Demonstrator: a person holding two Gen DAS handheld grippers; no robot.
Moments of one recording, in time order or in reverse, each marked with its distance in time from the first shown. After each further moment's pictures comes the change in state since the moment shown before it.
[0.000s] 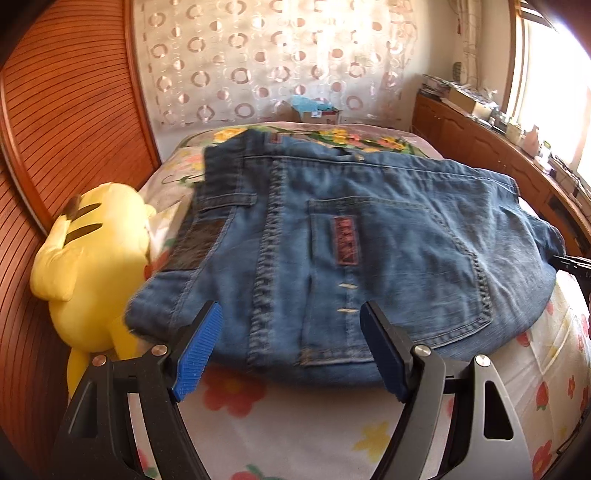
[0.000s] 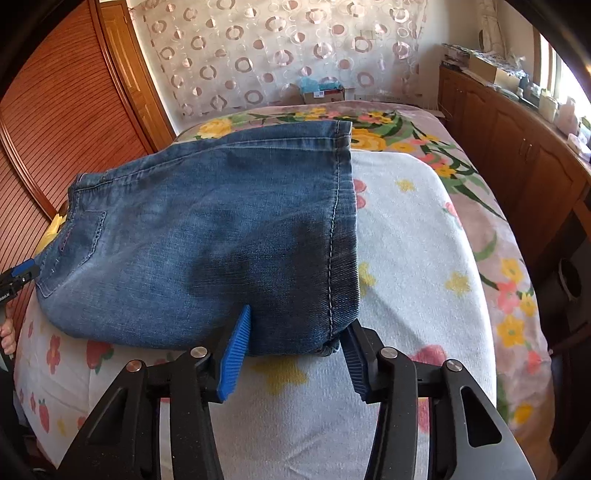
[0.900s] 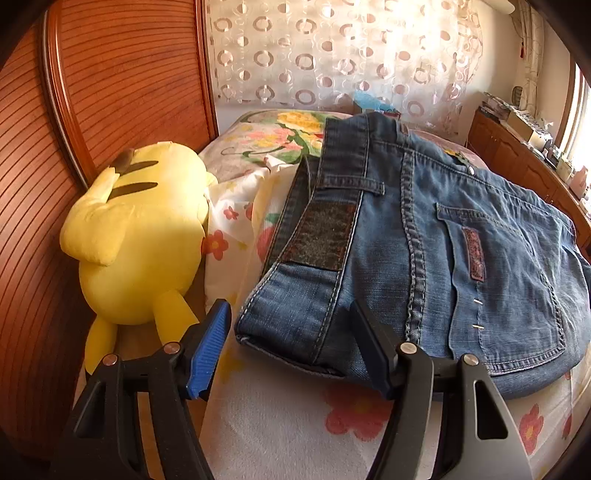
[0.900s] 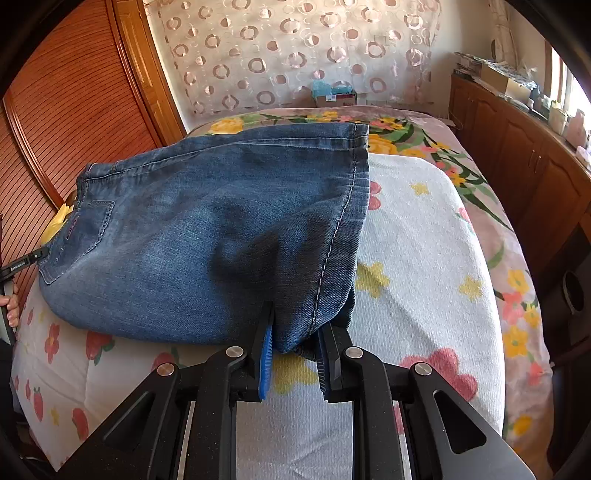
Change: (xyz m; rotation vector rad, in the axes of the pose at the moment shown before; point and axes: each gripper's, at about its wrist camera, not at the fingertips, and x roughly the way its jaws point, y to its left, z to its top) left arm 0.030 0.077 -0.006 -0.166 0.045 0.123; right arm 0.004 0.011 -0.003 -0.038 -0.013 0.022
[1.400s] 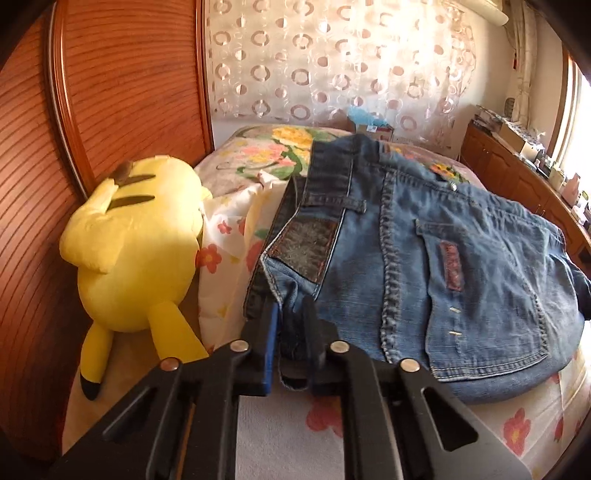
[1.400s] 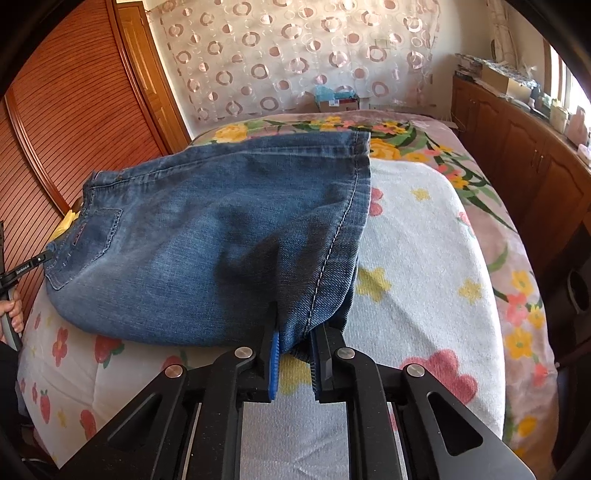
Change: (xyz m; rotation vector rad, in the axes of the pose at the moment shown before) left arm -0.023 -0.007 0.000 0.000 -0.078 -0.023; right arm -0.010 -0.003 0.001 0.010 -0.042 0.024
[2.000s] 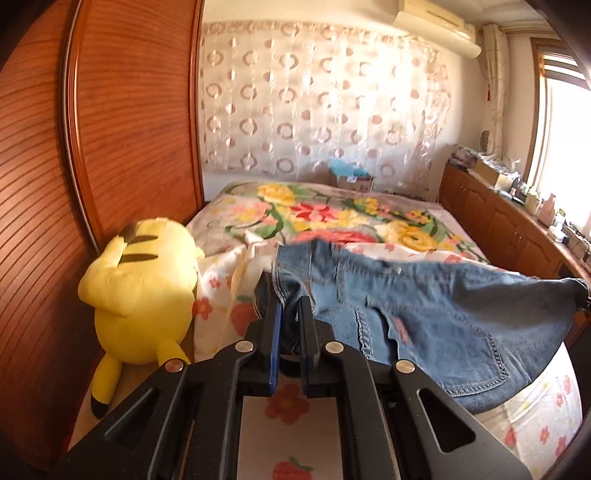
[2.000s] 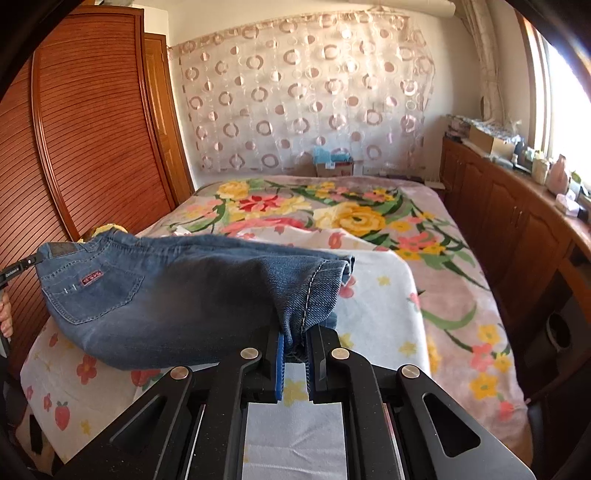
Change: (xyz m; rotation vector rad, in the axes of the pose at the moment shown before) left arm -0.099 -0.020 0.016 0.016 -0.200 -0.060; right arm -0.088 0.015 -0.002 -0.072 -0.223 -0.068
